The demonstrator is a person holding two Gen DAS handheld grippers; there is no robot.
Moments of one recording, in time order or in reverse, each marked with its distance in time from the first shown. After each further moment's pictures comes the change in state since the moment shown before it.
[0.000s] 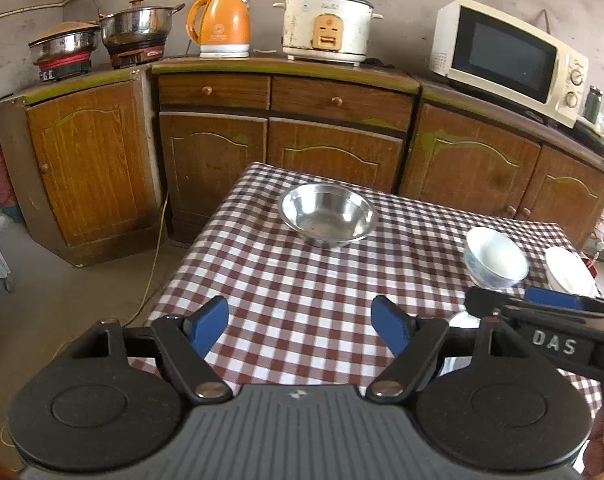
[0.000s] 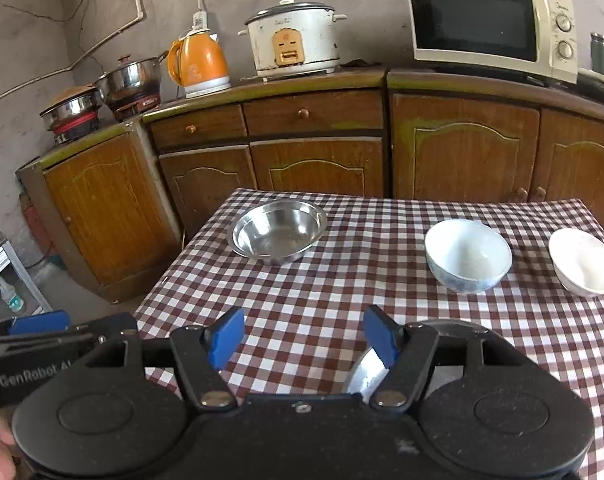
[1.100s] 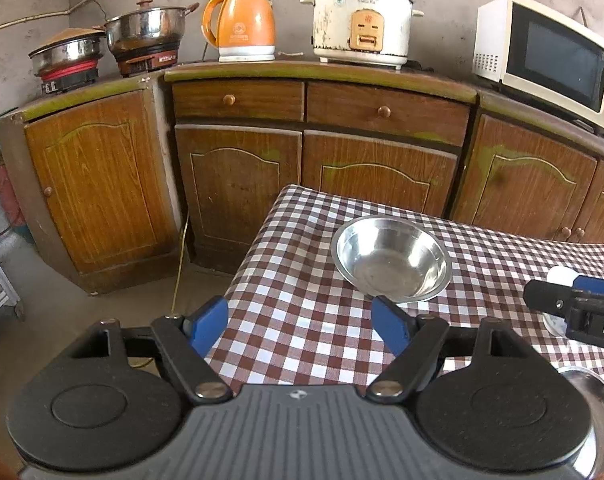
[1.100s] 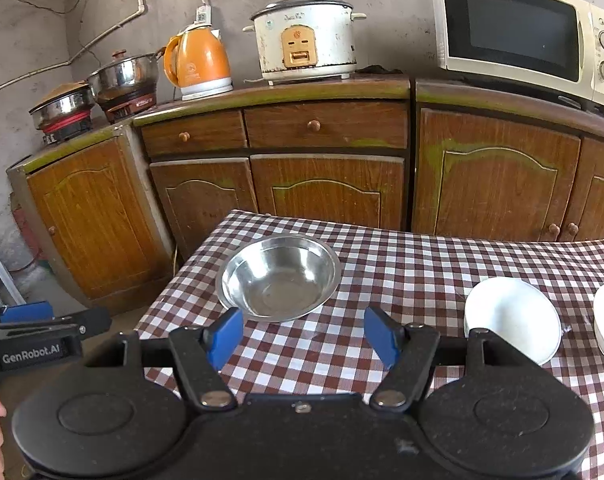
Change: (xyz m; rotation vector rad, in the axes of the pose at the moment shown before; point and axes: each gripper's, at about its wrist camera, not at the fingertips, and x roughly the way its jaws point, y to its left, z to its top) left arm 0.089 0.041 0.057 0.017 -0.012 0.070; right arm 0.097 0.009 0.059 -0.034 -0.010 -0.001
